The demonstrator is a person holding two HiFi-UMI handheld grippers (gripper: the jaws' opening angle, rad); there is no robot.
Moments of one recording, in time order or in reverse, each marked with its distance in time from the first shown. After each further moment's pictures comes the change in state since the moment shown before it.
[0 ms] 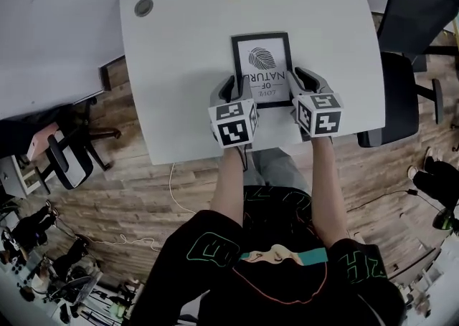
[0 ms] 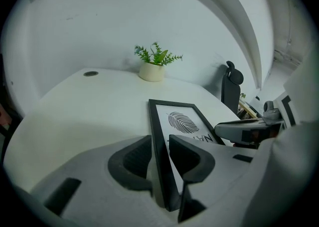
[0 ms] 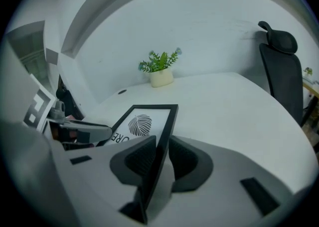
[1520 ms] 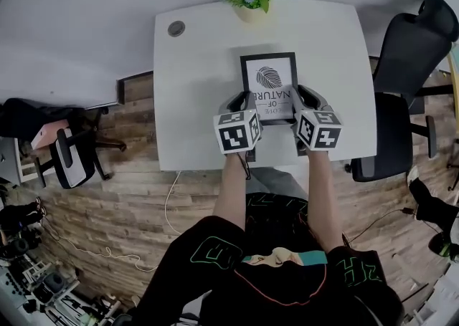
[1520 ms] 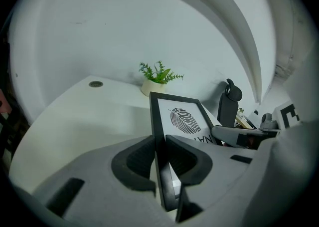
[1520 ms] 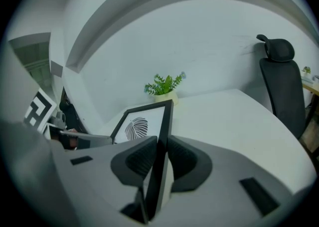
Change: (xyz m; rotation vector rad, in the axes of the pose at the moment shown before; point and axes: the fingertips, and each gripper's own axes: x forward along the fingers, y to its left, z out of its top) left arm -0.037 -0.006 0.052 -0.097 -0.083 -0.030; right arm -0.028 0.021 0.067 0.025 -0.163 0.030
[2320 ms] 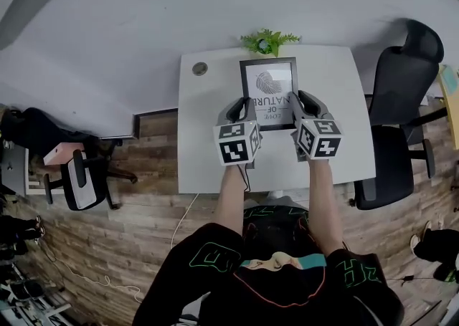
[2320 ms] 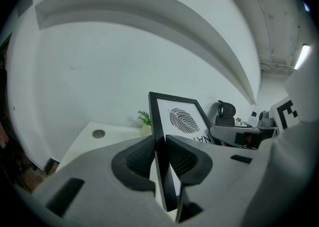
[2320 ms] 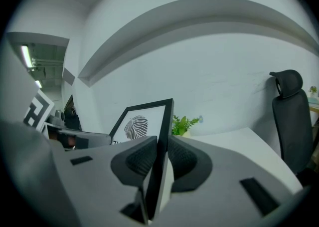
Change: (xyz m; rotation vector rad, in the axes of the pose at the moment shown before) left arm -0.075 0.001 0.125 0.149 -0.282 -0.020; right arm -0.030 0.063 0.120 -0.103 -0.262 0.035
